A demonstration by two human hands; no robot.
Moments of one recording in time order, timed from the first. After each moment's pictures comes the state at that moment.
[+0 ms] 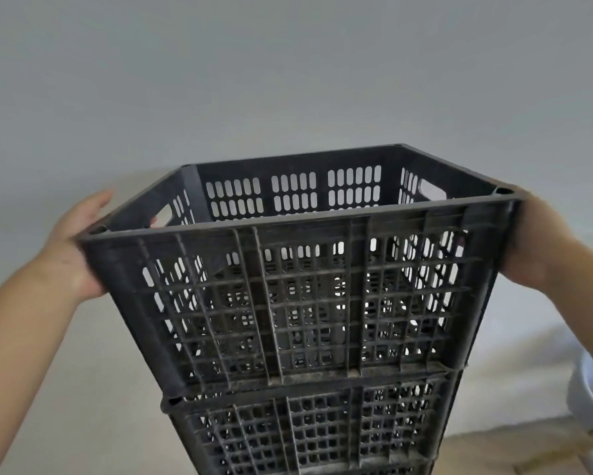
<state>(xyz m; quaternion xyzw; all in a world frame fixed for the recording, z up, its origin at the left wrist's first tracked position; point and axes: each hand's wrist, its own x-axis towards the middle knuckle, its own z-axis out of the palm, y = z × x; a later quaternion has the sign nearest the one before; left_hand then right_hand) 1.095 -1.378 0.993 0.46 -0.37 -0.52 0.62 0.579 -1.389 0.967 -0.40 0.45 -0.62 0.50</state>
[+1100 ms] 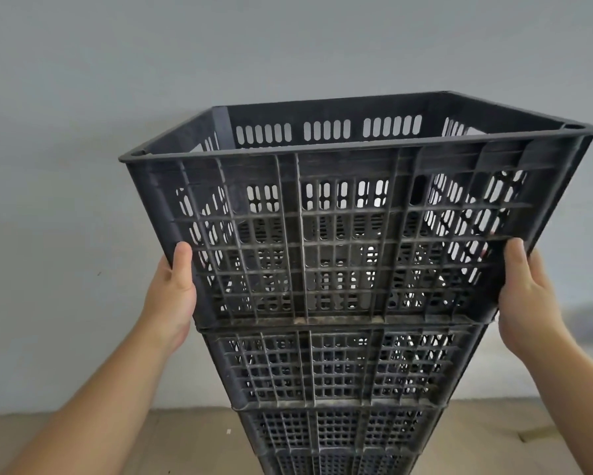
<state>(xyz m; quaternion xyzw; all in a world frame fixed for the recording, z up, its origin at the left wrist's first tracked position) 1.036 -1.306 0.844 0.61 -0.38 -0.30 0.63 0.639 -1.327 0.839 -0.39 0.55 -0.66 0.33</state>
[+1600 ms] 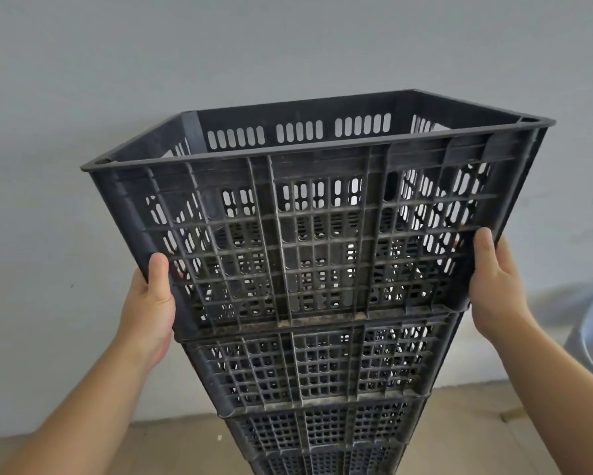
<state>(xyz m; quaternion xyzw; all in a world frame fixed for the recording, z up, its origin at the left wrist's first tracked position) 1.031 -1.310 0.838 0.60 -0.36 -0.31 0.64 0.633 -1.336 0.836 -0.40 0.56 -0.66 0.31</state>
